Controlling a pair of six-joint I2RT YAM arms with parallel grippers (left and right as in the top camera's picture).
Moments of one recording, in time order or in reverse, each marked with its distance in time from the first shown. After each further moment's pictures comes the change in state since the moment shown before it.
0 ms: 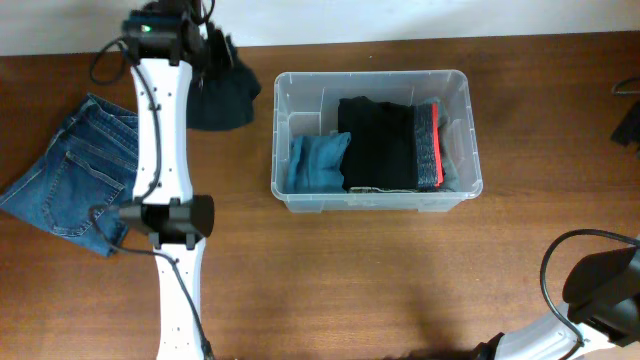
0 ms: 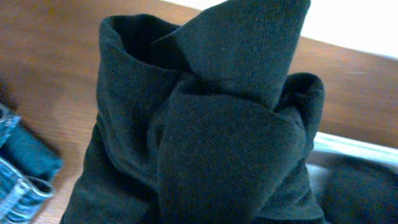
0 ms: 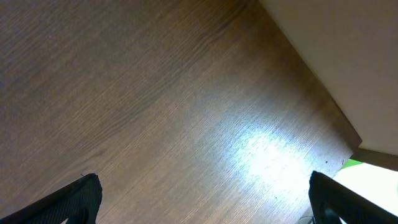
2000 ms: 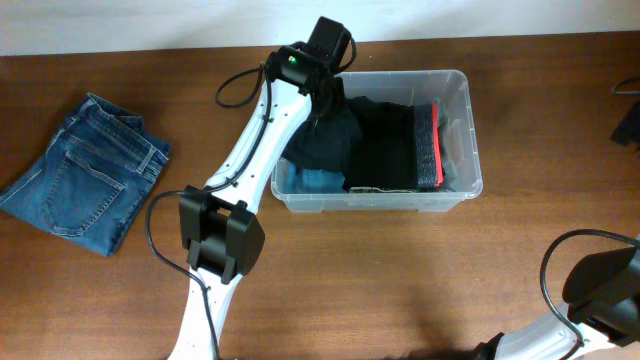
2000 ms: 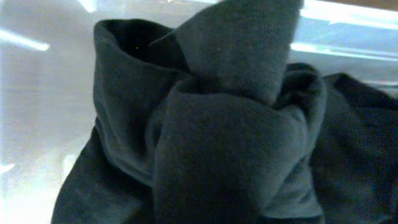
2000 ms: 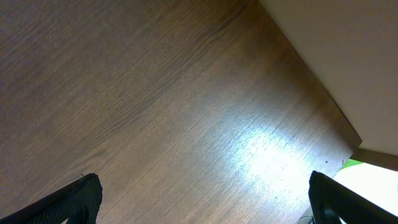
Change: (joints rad) left arm -0.375 -0.162 -0.678 0.347 -0.135 -0.211; right arm 0.000 0.000 0.000 0.000 0.000 0.000
